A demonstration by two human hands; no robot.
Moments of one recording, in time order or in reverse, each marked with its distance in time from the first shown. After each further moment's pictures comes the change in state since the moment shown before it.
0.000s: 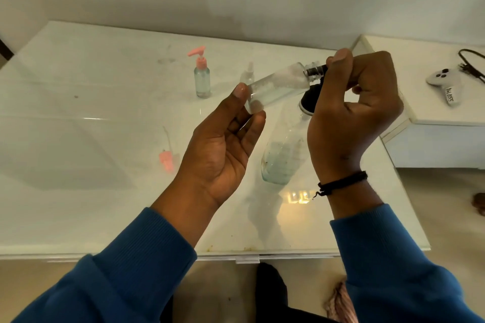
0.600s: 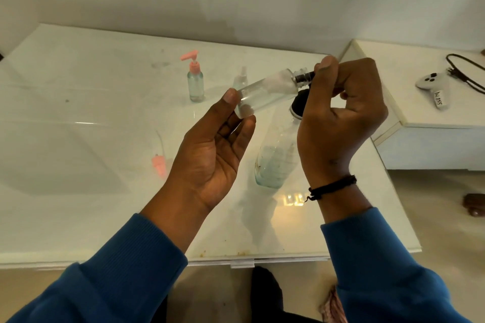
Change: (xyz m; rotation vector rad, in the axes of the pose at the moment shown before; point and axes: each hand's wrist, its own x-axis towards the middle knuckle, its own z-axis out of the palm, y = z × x) left_hand -0.002 0.001 0.001 0.002 0.011 0.011; right_hand -0.002 0.000 0.000 -0.005 -0.015 0.009
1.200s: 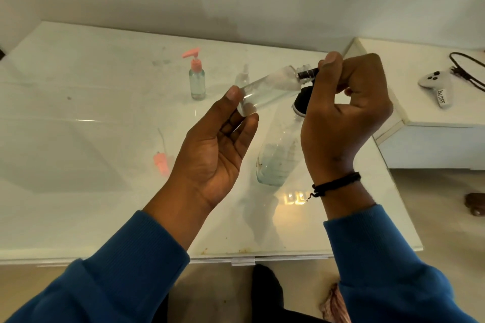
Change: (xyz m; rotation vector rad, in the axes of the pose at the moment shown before) left_hand 0.001 -0.001 -0.001 0.004 0.001 0.003; right_hand 0.003 0.001 0.000 -0.016 -0.005 -0.007
